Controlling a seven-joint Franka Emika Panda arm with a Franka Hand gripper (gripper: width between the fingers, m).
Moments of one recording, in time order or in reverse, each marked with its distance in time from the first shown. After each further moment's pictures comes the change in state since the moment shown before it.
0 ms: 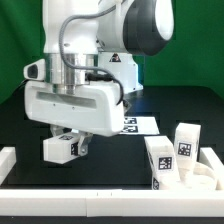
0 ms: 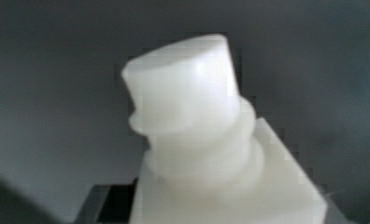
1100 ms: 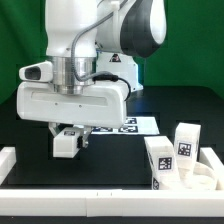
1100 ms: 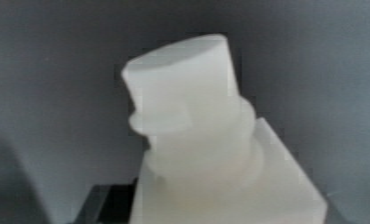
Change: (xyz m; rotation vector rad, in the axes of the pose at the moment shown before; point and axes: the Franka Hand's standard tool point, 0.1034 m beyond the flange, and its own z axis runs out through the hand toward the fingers) arm -0.038 0.031 0.004 -0.032 -0.057 -0.369
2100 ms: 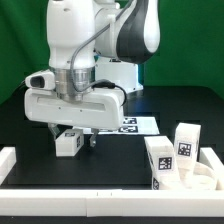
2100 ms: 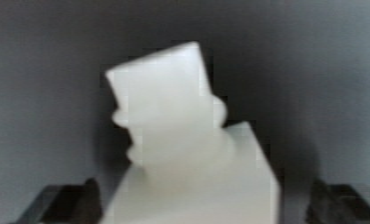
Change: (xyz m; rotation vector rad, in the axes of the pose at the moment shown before) arm -0.059 0.008 0.014 0.016 -0.162 0.047
